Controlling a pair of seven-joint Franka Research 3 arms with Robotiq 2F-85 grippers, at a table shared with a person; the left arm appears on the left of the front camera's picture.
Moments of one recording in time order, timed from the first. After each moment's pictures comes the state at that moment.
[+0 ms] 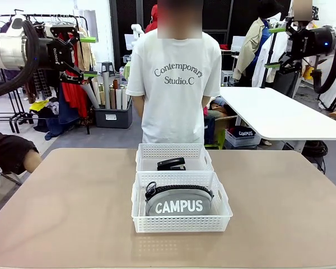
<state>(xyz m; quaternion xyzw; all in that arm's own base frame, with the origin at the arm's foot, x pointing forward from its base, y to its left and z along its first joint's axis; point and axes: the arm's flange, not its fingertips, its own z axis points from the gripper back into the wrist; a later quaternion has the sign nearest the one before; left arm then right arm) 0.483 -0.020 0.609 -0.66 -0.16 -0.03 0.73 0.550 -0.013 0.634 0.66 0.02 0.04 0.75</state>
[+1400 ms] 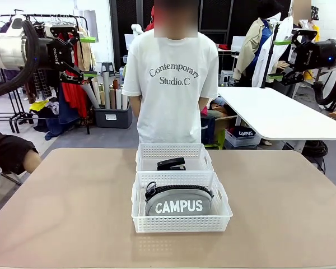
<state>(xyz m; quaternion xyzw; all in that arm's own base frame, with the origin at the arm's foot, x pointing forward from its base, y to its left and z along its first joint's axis) 0.483 -0.020 0.609 -0.66 -0.16 -0.03 0.73 0.538 -0.020 0.602 0.67 0.00 0.06 0.74</state>
